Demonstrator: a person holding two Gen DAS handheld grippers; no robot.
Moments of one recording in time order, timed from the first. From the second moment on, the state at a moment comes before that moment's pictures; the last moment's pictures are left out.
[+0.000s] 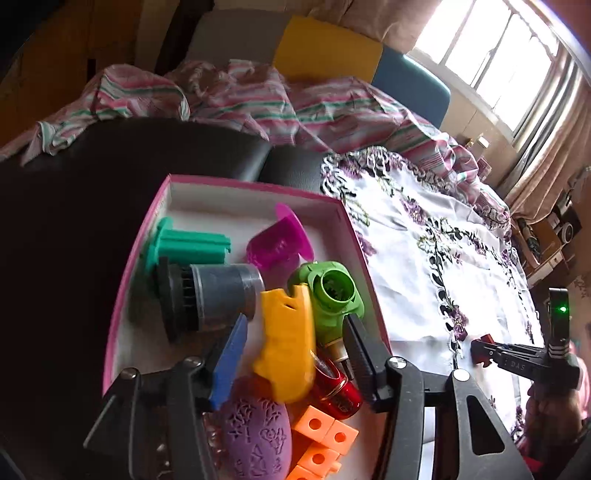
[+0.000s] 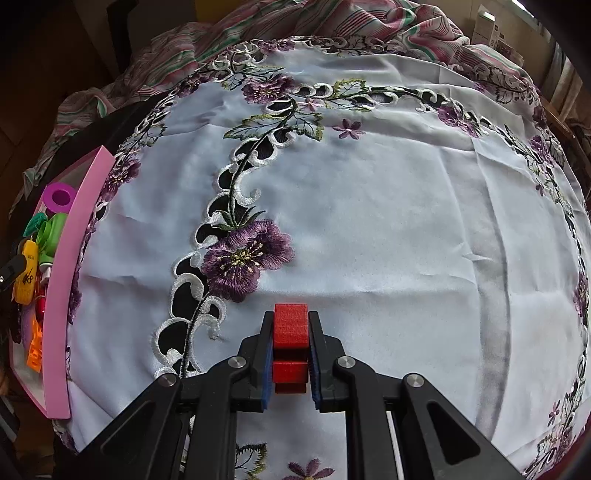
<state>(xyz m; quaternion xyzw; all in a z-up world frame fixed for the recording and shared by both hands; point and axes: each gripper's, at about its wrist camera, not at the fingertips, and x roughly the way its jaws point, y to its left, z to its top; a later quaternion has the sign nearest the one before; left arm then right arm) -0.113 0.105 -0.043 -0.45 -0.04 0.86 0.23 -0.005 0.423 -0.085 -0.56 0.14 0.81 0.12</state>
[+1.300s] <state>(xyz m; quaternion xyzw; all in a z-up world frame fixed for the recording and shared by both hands) -0.023 0.042 -0.018 -0.39 0.01 0.91 0.14 -0.005 0.406 -0.088 -0.55 0.06 0.82 0.13</state>
